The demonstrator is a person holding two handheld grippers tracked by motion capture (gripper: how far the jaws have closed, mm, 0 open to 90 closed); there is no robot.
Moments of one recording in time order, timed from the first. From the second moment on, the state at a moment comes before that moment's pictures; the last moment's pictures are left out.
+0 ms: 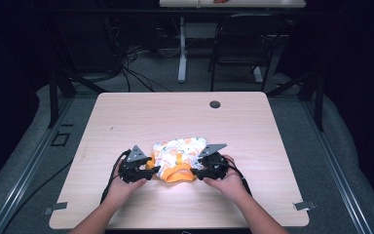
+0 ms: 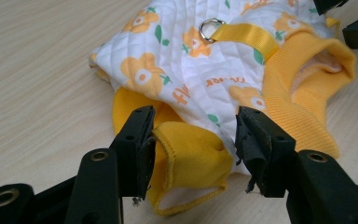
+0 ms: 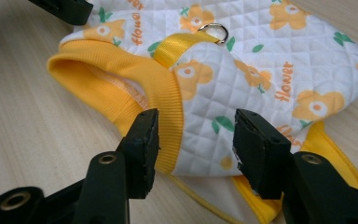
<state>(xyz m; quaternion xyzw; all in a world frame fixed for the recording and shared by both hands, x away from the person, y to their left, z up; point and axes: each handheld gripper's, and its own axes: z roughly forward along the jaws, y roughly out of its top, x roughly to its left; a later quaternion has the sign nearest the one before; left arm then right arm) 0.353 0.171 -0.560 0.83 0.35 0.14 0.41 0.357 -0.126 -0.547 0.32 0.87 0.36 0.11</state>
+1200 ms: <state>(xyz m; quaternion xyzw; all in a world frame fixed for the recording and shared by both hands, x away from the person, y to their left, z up) 0.305 0.226 -0.545 0.80 0.38 0.12 0.44 0.297 -0.178 -0.530 0.35 0.84 0.40 0.12</state>
